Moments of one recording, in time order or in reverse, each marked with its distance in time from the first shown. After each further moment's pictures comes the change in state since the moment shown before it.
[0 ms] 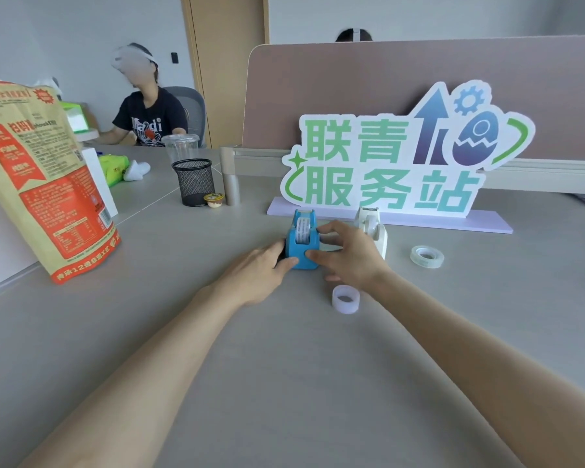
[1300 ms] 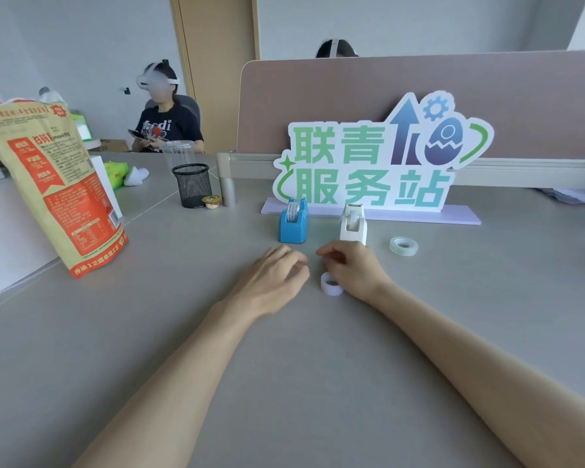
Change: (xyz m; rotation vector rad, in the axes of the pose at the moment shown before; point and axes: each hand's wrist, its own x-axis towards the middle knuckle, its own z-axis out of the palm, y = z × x) left_hand -0.050 0.042 0.008 -0.044 0.074 0.145; right_hand -0.044 0.016 -0.013 -0.246 0.071 -0.127
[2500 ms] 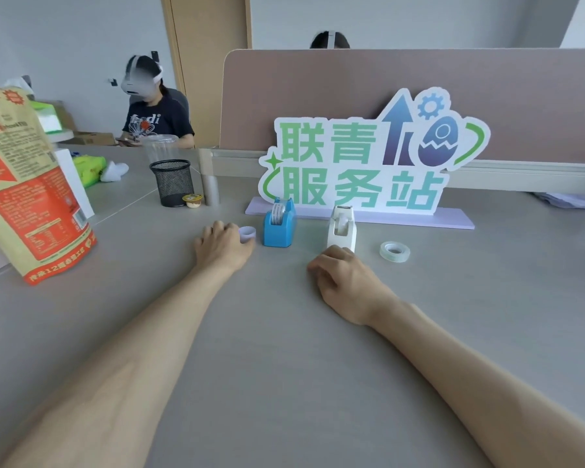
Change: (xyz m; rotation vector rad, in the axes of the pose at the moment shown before) left_hand 0.087 -0.069 -0.001 0.344 0.159 -0.479; right_hand -0.003 0.023 -0.008 -0.427 -0.014 -0.385
